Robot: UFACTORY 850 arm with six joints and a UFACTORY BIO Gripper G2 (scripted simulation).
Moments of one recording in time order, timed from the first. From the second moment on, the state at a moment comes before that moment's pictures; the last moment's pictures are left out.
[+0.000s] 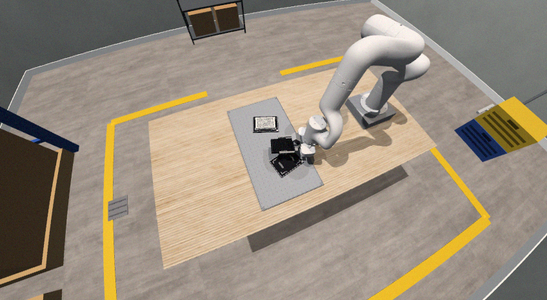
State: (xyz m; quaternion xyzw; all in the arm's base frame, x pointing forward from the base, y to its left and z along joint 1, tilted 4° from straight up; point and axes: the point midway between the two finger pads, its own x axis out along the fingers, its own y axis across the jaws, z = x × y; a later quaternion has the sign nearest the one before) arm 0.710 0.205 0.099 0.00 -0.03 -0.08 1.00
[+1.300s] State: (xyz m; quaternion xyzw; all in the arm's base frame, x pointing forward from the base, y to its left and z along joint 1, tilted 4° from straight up) arm 0.738 0.094 0.102 0.00 -0.04 -0.08 1.00
